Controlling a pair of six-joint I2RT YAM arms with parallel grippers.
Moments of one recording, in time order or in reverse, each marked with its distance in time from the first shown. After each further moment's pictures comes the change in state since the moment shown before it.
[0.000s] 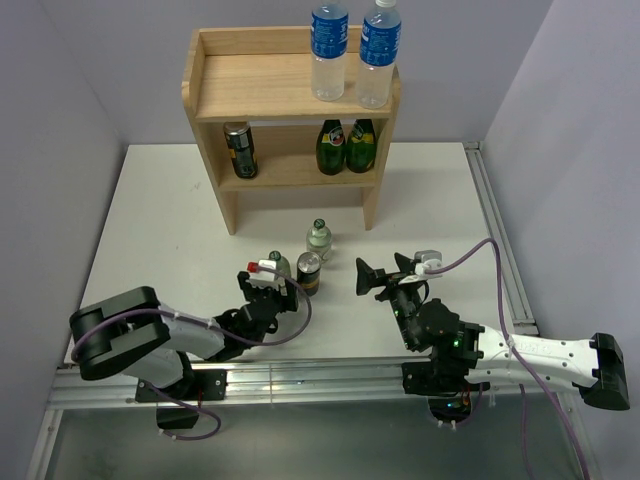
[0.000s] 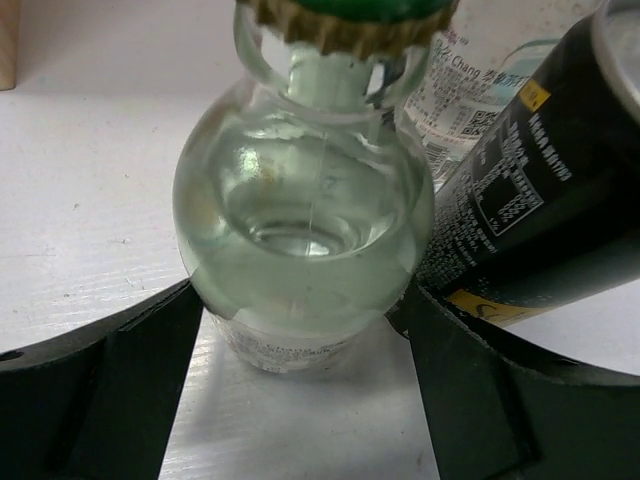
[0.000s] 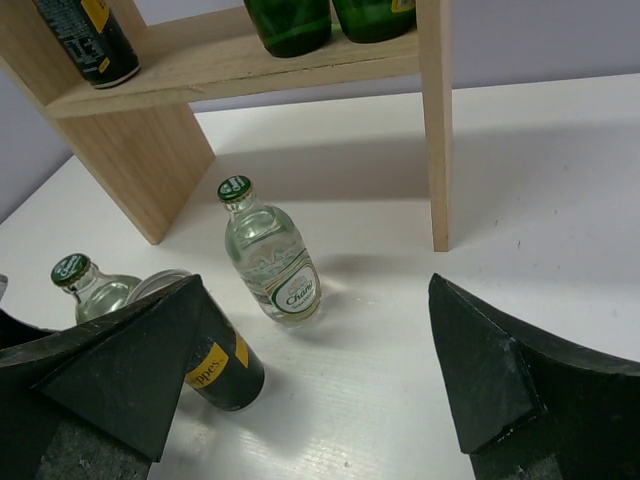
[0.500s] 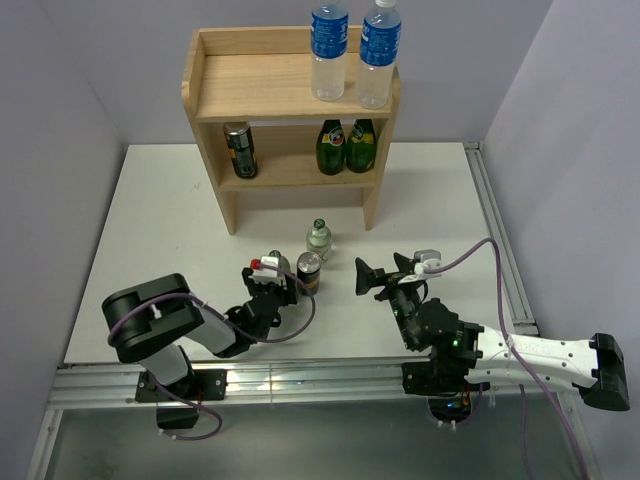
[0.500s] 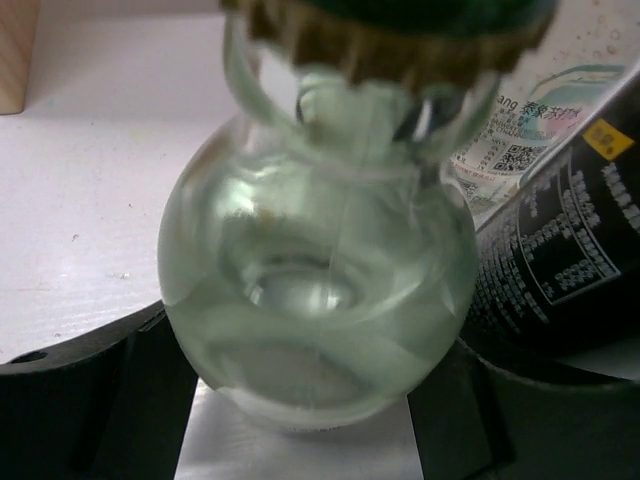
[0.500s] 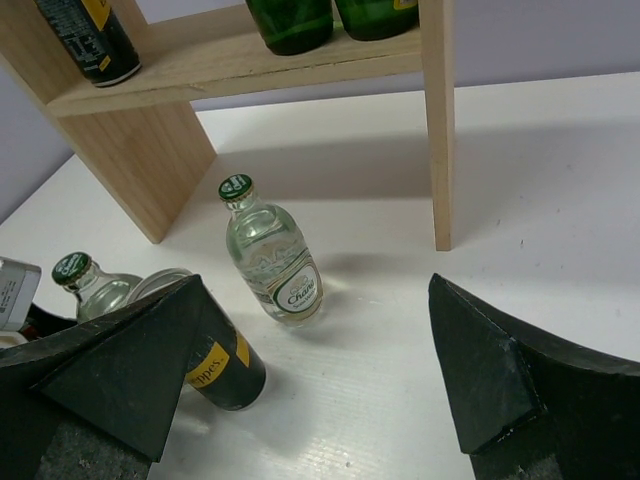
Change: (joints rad) left arm 0.053 0.193 0.013 0.236 -0.002 0.064; right arm -0.007 0.006 0.000 -0.001 -0.010 0.008
